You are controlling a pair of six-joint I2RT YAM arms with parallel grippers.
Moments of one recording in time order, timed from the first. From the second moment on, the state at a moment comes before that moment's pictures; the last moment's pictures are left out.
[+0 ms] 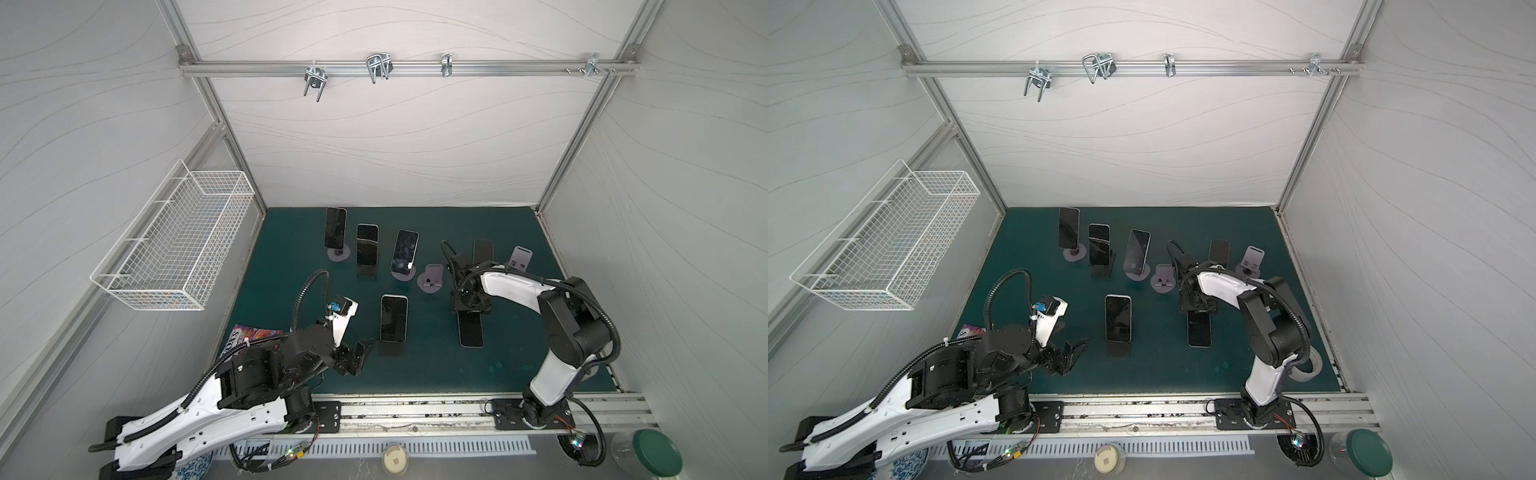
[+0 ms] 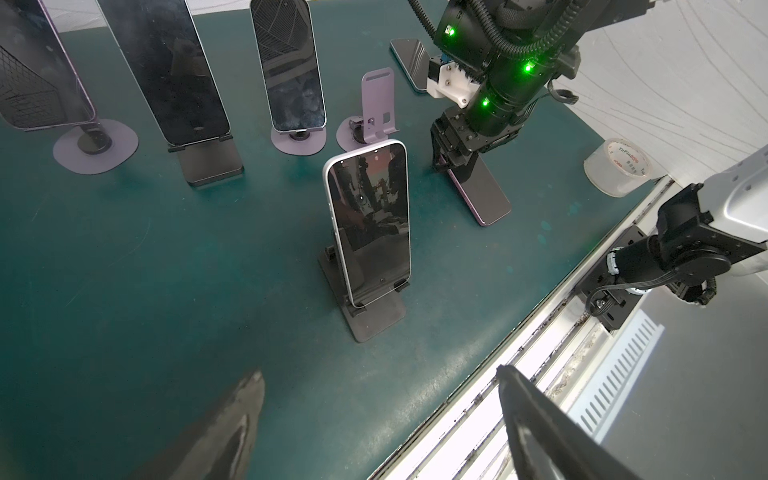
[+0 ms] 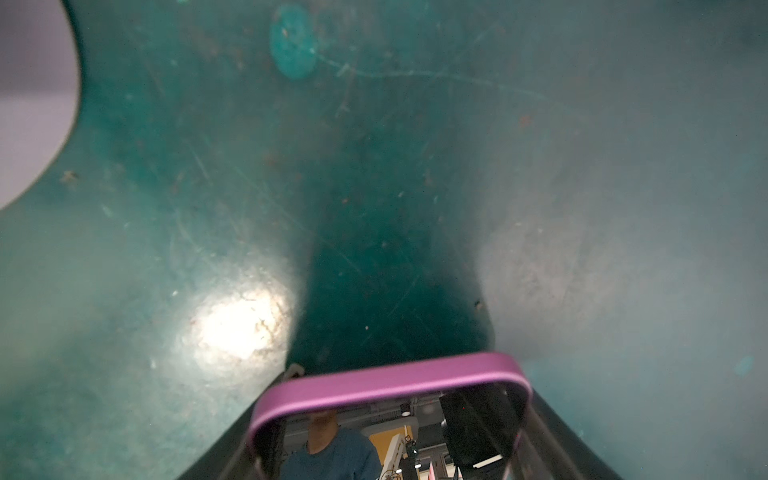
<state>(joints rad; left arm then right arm) -1.12 0.51 0.80 -0.94 -0.32 -0.48 0.56 1.75 1.05 -0.77 0.14 0.53</state>
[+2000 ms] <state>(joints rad) -1.12 0.47 0.79 -1.00 -0.36 -0.55 0.75 1.27 1.10 -0.95 0.21 0.56</state>
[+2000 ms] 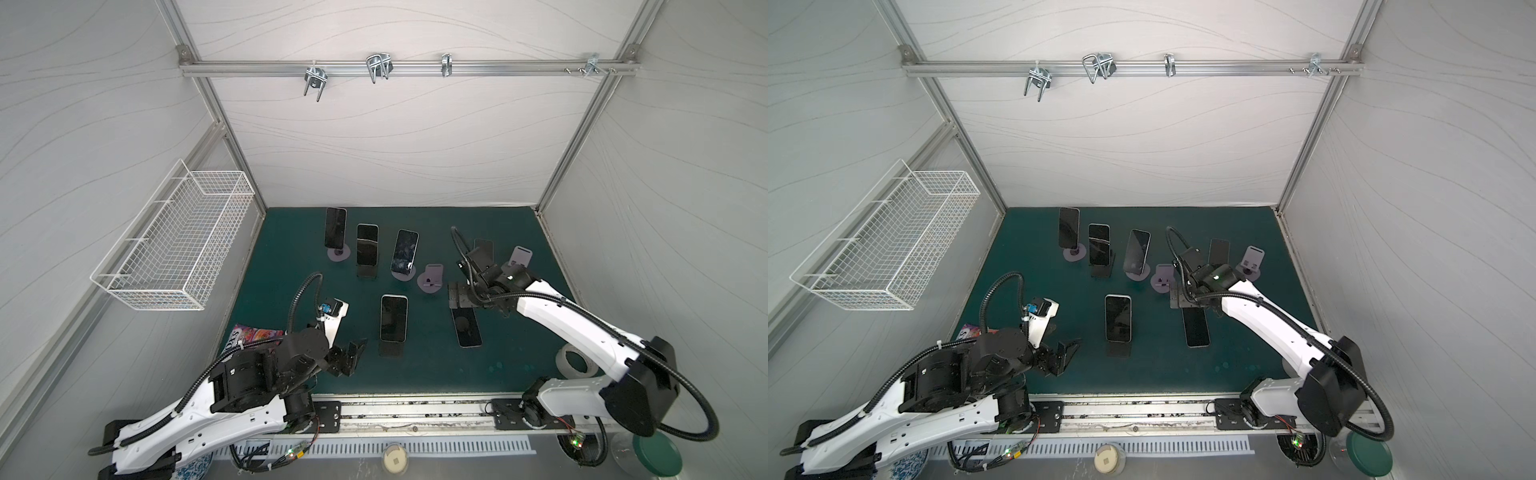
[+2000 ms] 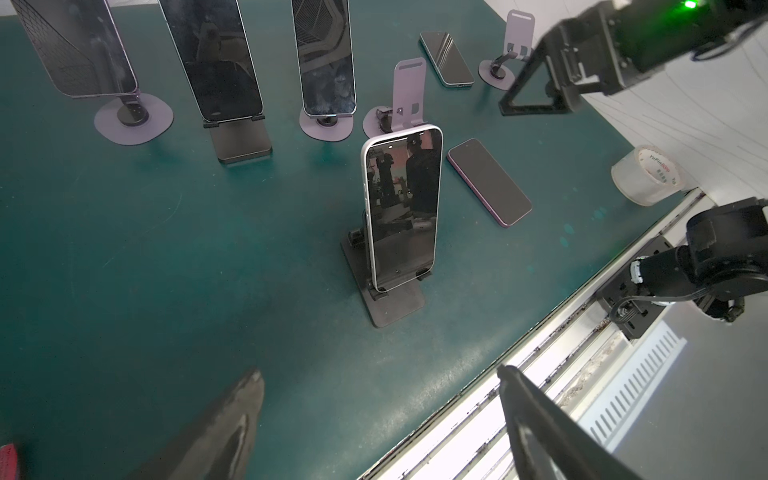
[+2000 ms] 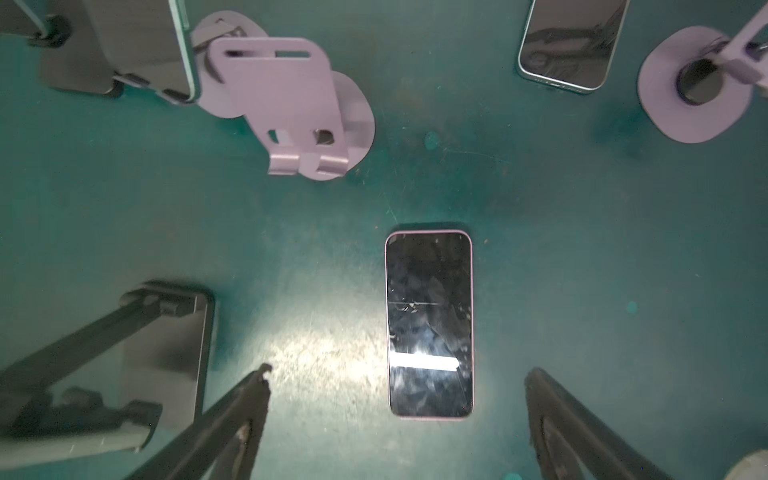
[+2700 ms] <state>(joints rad) -1.12 0.71 0.74 -0.86 -0.34 -0.64 1.06 0.74 0.88 -1.04 0.23 0.65</state>
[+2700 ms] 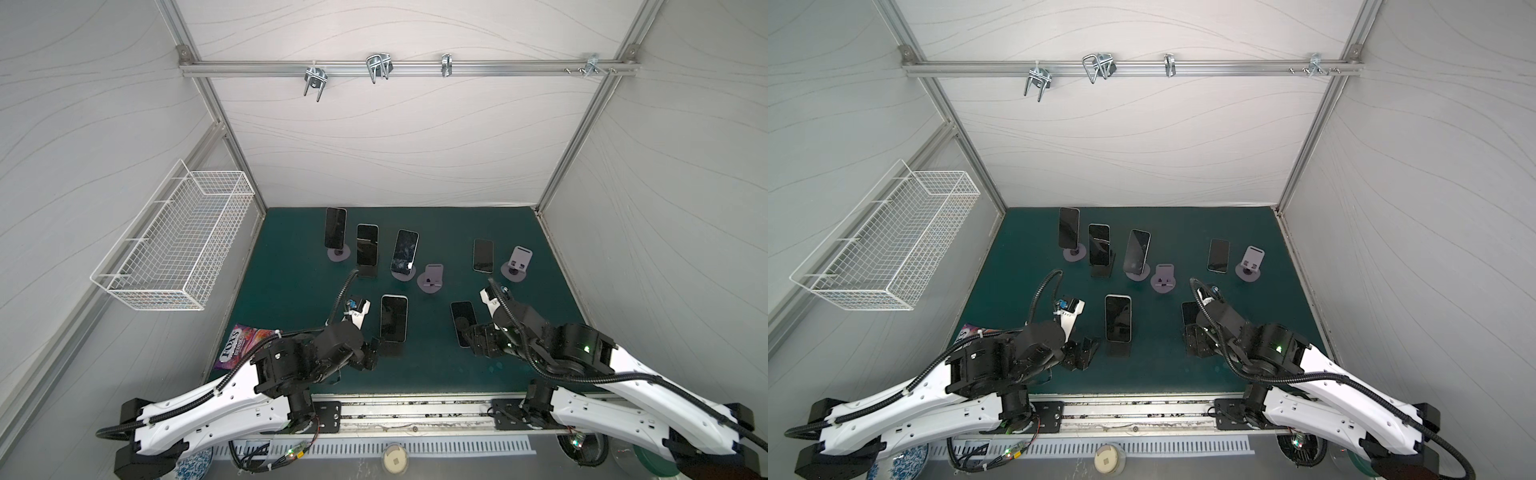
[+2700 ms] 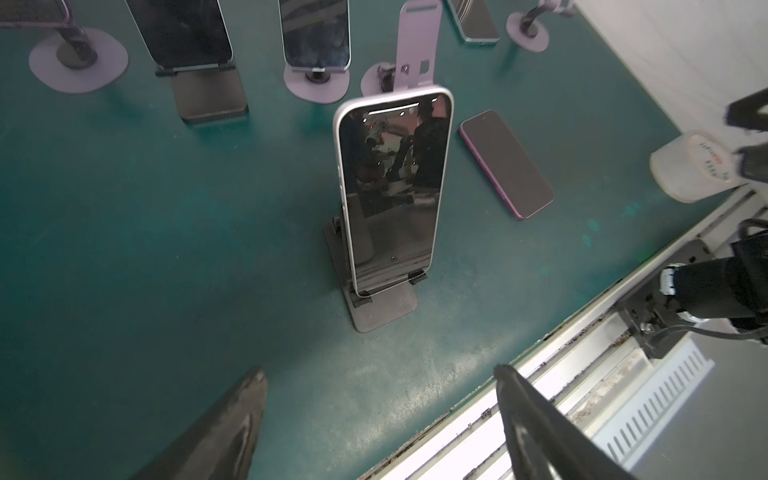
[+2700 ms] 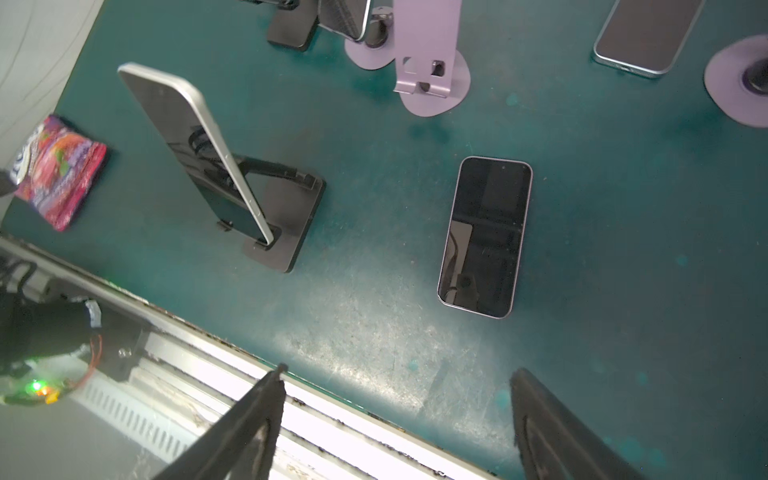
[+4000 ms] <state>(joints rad) -1.12 1.08 0.98 -0.85 -0.60 -0.88 1.14 0.59 0.84 -1.01 0.25 0.49</state>
